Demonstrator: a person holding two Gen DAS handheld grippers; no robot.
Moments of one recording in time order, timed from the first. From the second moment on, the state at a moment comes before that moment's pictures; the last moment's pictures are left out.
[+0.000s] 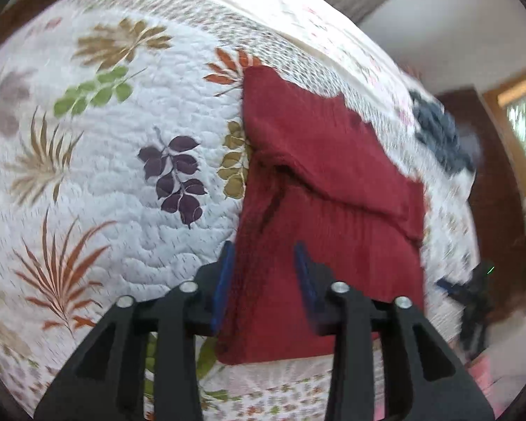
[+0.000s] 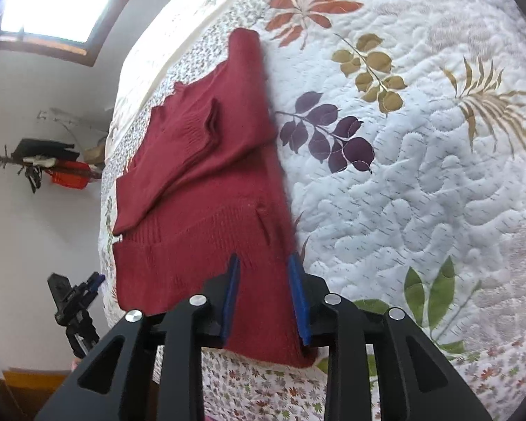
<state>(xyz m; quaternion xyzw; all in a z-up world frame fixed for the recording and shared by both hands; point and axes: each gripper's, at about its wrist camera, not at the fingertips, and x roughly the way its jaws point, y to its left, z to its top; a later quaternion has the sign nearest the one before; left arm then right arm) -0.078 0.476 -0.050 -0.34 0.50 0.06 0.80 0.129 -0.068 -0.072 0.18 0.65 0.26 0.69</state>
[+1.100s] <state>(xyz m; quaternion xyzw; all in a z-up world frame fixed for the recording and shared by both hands) -0.012 0.418 -0.067 -0.16 0.53 0.04 0.83 0.126 0.003 -0.068 0.03 0.62 0.30 0.72</state>
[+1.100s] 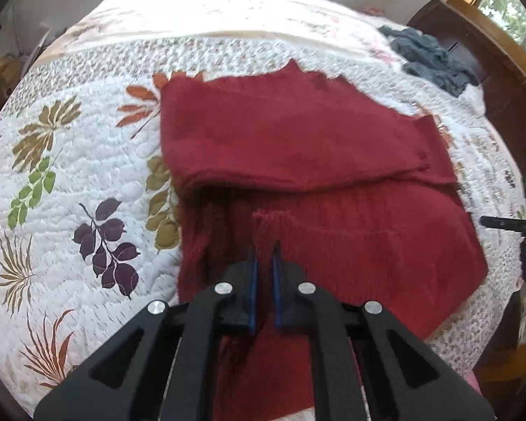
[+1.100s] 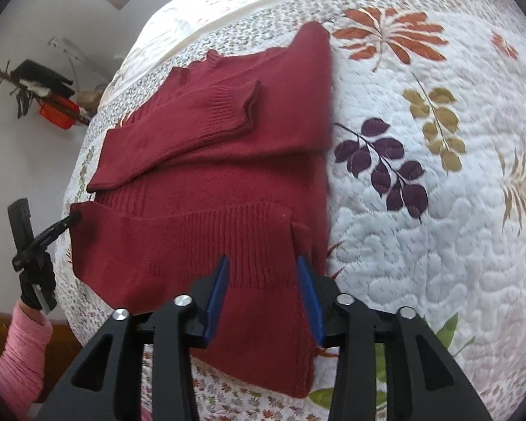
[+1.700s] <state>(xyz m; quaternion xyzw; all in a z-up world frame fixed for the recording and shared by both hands) 0.013 0.415 -0.101 -0.17 0.55 0.05 0.81 0.135 0.051 -0.101 -0.07 0.63 0.32 0.71</state>
